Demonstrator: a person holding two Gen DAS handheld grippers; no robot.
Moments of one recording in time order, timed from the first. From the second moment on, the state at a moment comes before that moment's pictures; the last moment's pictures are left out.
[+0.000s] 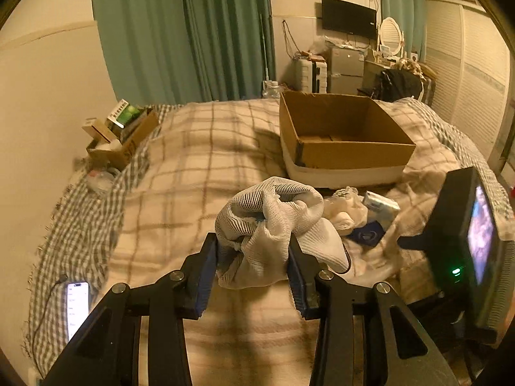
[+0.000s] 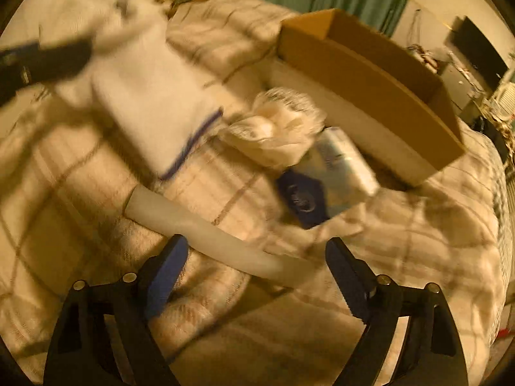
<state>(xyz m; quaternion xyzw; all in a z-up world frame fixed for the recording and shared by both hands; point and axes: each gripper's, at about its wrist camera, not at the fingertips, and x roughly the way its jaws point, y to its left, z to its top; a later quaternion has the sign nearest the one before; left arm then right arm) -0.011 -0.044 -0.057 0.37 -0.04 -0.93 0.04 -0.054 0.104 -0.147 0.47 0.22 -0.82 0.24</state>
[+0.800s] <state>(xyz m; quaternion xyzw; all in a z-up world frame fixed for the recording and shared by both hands) 0.008 -0.038 -0.045 0.36 -0.04 -0.93 0.02 -0.041 0.143 -0.098 0.41 0.14 -0.87 0.24</state>
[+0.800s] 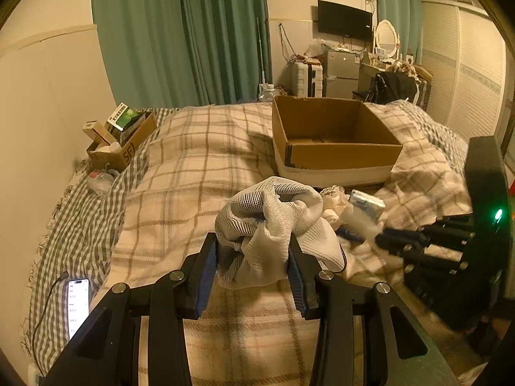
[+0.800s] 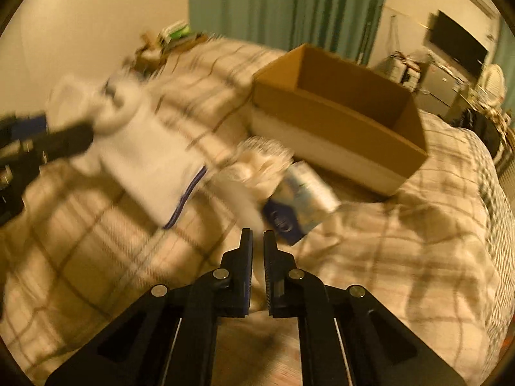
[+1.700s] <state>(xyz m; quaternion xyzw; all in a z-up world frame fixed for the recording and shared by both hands) -0.151 0.009 0.072 0.28 -0.06 -0.96 -0.04 -0.178 0.186 0.084 0.29 0.07 -0.93 0.20</state>
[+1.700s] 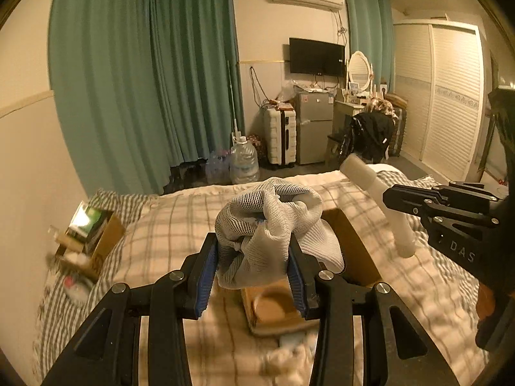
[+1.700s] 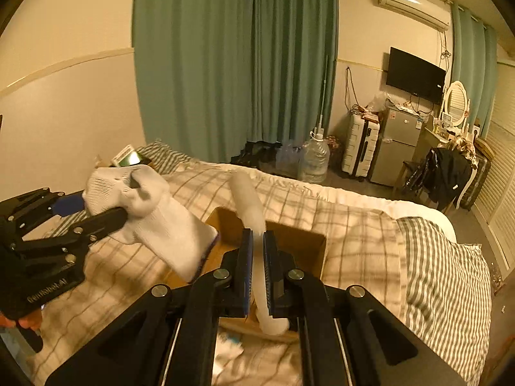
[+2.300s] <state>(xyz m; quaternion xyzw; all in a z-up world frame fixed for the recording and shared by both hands) -0.269 0.036 -0.040 0.35 -0.07 -0.93 -0.07 -0.297 0.204 -0.039 0.37 0.04 -0.91 0.16</state>
